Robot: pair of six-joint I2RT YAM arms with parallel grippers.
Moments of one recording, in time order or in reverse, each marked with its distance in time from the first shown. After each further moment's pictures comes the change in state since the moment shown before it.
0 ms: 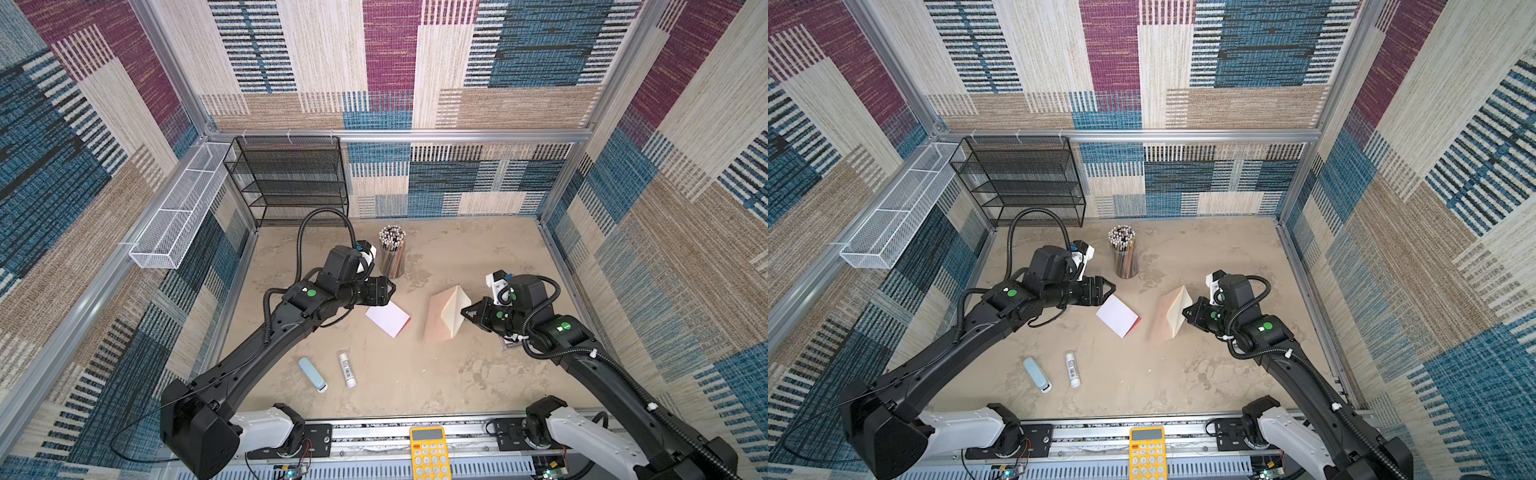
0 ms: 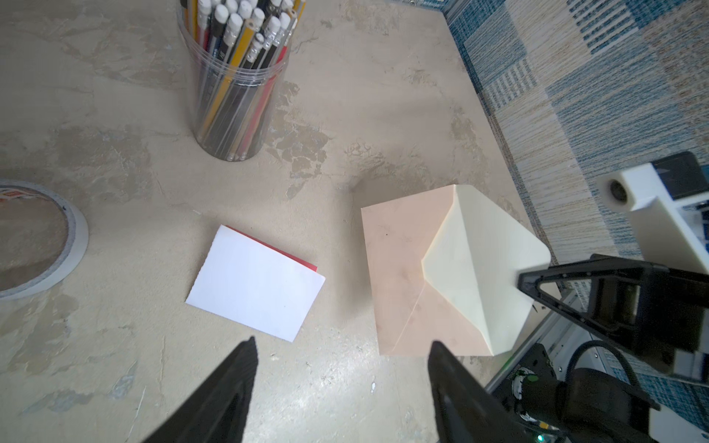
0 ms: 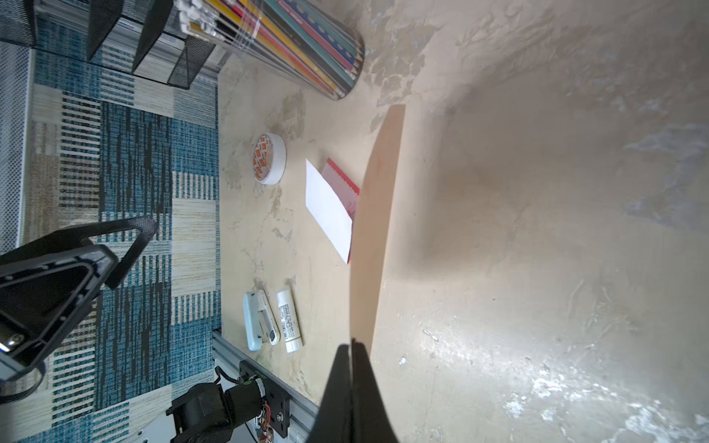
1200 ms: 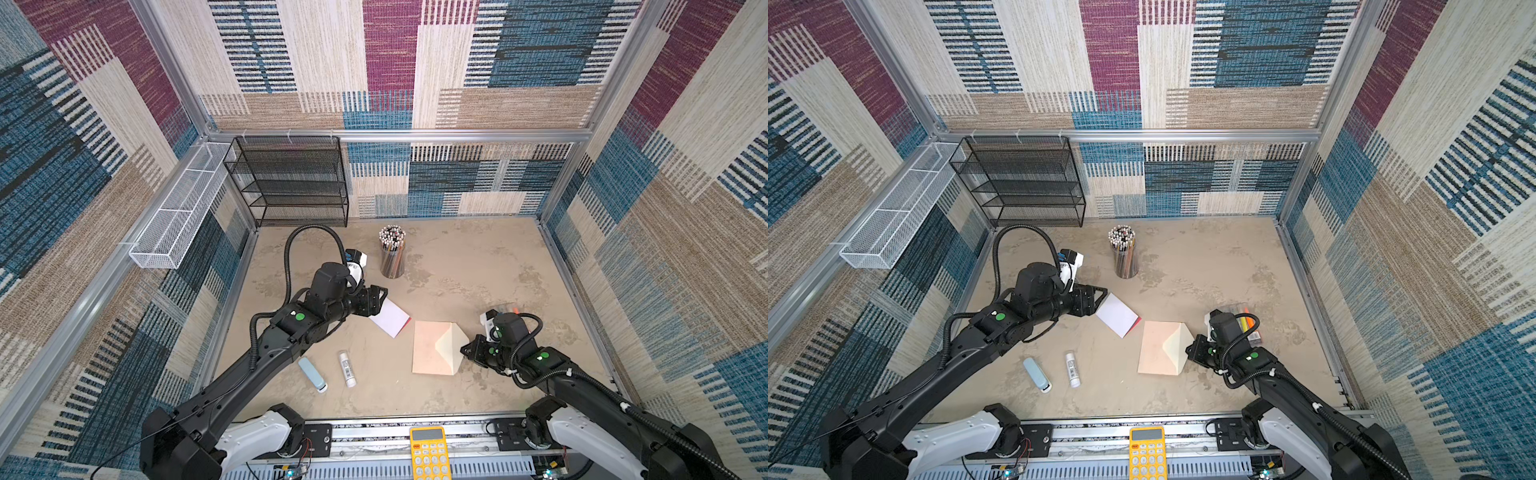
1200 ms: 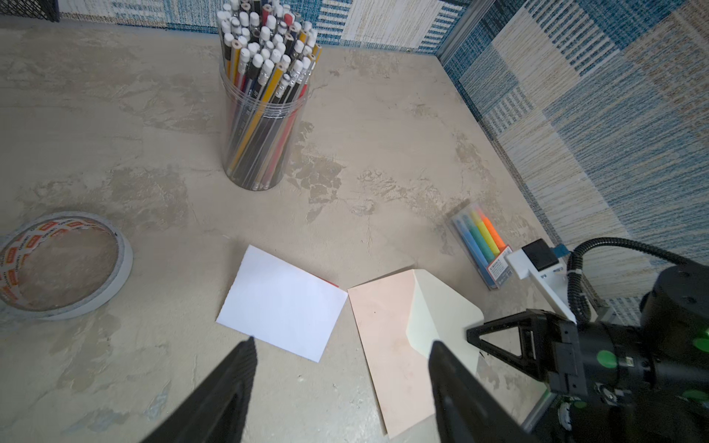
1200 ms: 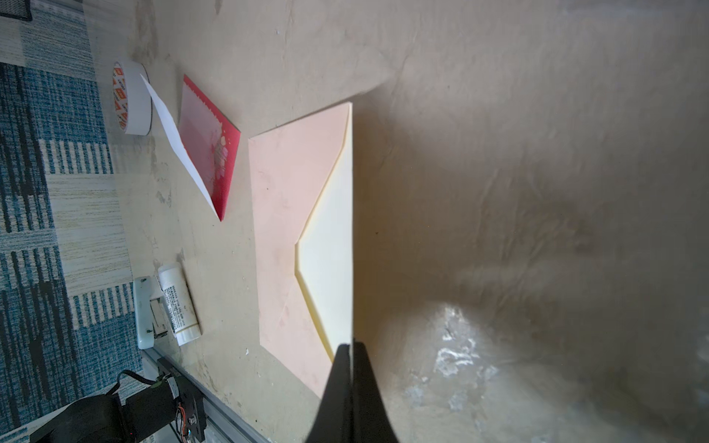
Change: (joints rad) left arm 0.000 -0.150 -0.189 0.156 -0.080 0.052; right arm 0.056 -0.027 -0.413 0.203 0.070 0.031
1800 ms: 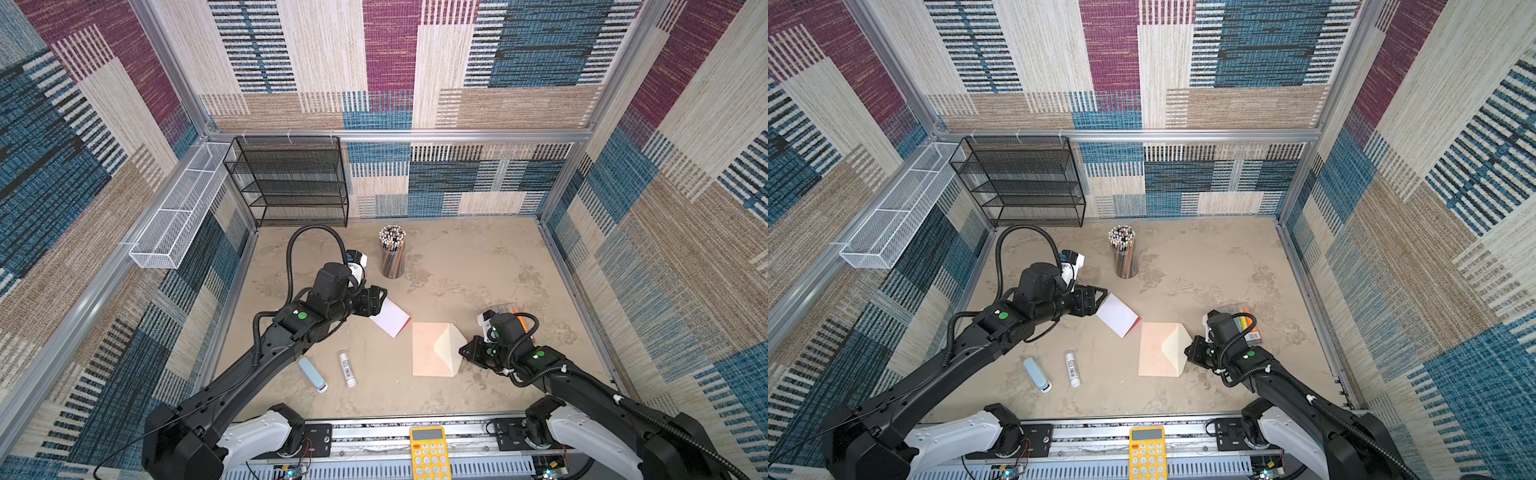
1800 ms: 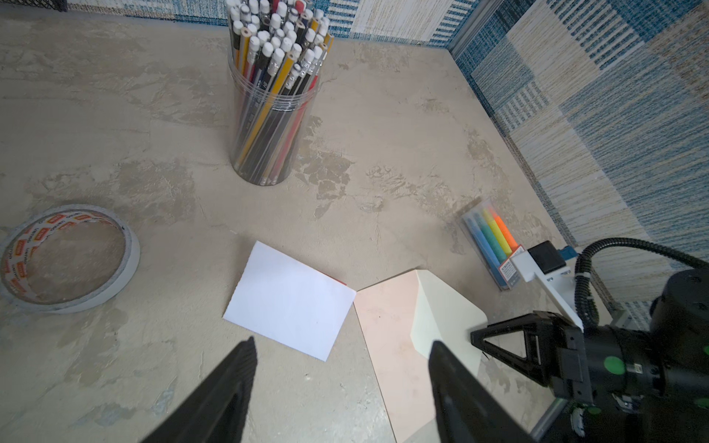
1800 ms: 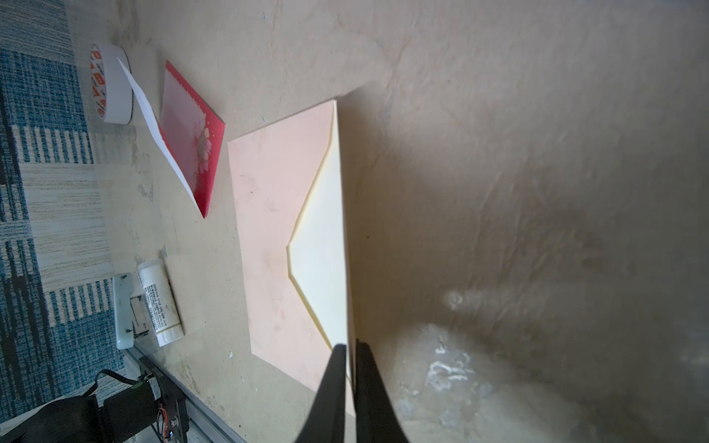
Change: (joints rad) left arm 0.000 0.021 -0.005 0.000 -0.016 0.001; right arm 0.008 0.051 -0.003 0.030 0.011 -0.034
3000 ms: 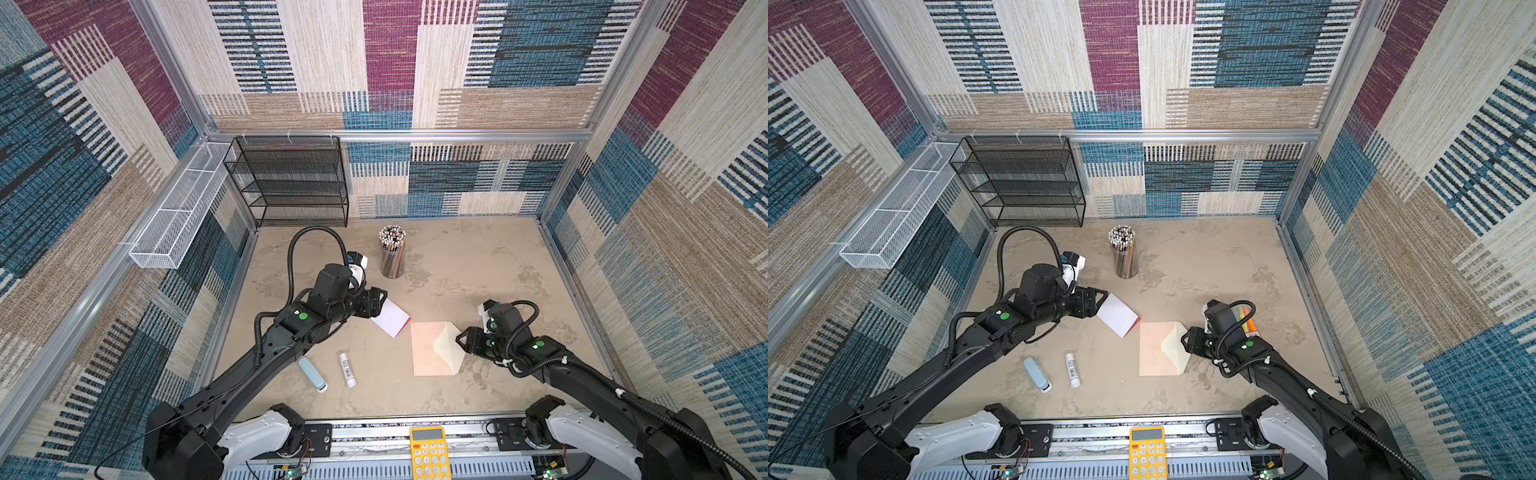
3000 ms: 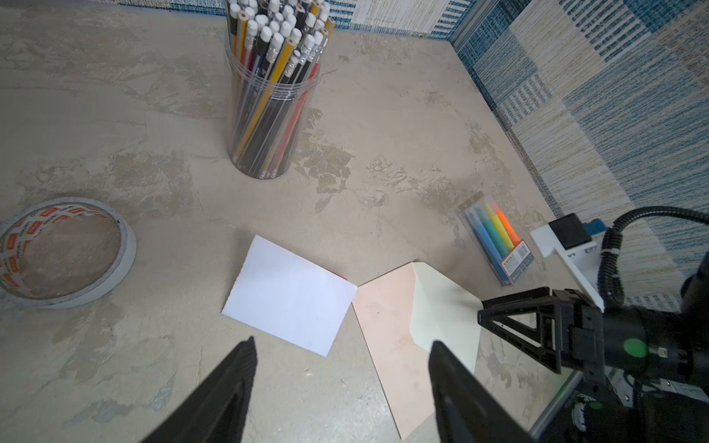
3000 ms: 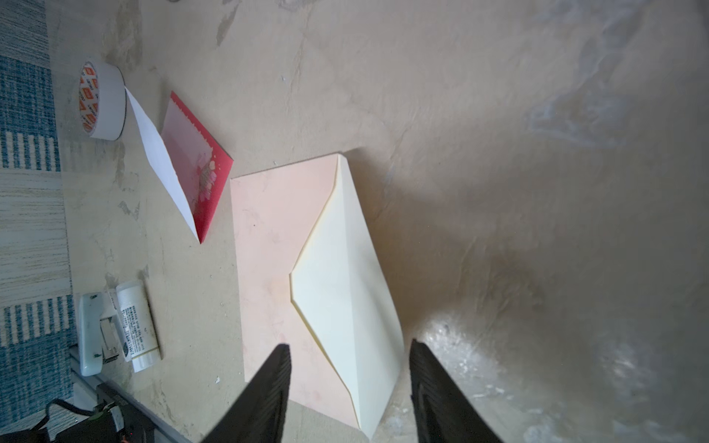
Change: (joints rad) left arm 0.000 -0.003 -0.014 0.003 0.007 0.000; right arm 0.000 0.034 0.136 -0.100 0.124 -0.092
